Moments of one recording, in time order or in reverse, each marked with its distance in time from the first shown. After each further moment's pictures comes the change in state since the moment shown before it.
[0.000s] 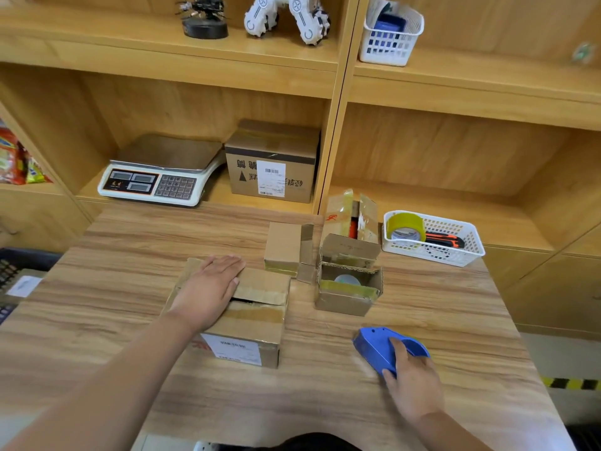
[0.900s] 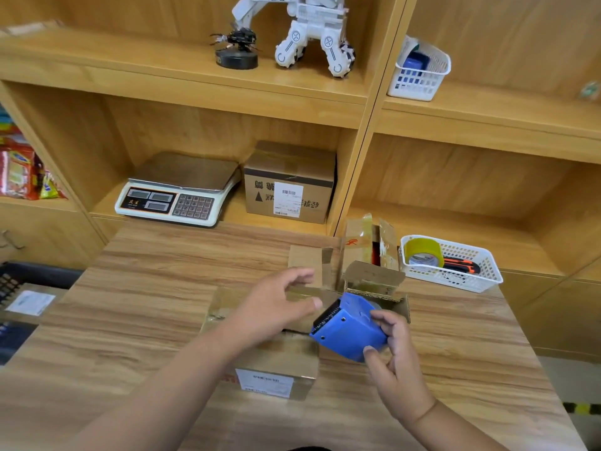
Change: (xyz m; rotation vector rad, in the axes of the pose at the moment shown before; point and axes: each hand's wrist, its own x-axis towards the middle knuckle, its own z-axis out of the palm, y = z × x) left_hand 0.013 0.054 -0.078 -0.815 -0.133 -0.077; right_hand 0.007 -0.124 -0.111 1.113 0.290 -0.246
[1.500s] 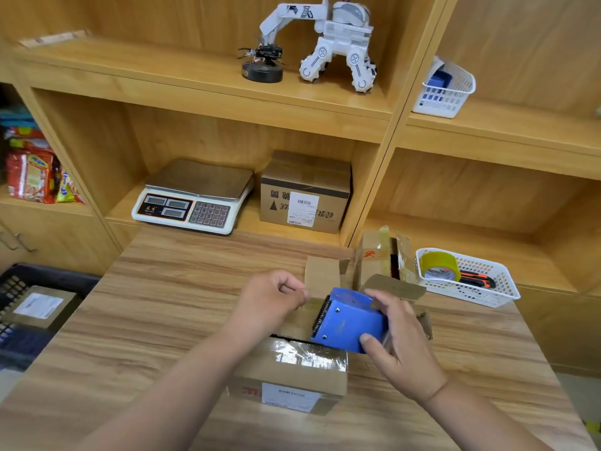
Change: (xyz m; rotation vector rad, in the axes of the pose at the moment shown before) left_hand -0.002 -0.013 -0.044 -0.248 0.252 -0.164; right_hand 0.046 -0.052 0.016 -0.376 -0.184 -0.245
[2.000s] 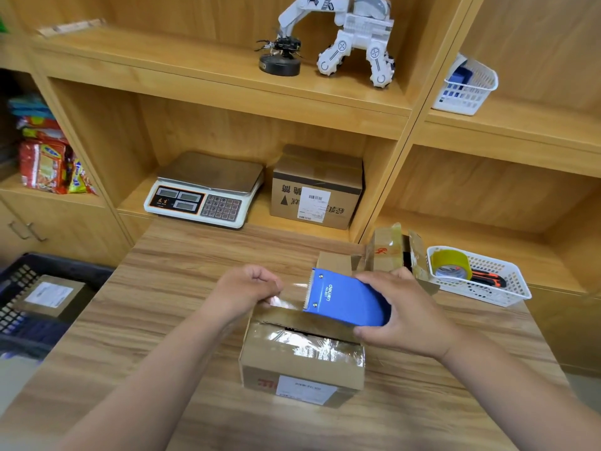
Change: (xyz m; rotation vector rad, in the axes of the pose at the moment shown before) left_hand 0.013 -0.034 -0.062 -0.179 -0.021 -0.206; right_hand 0.050 -0.030 -0.015 -0.196 -0.275 -0.097
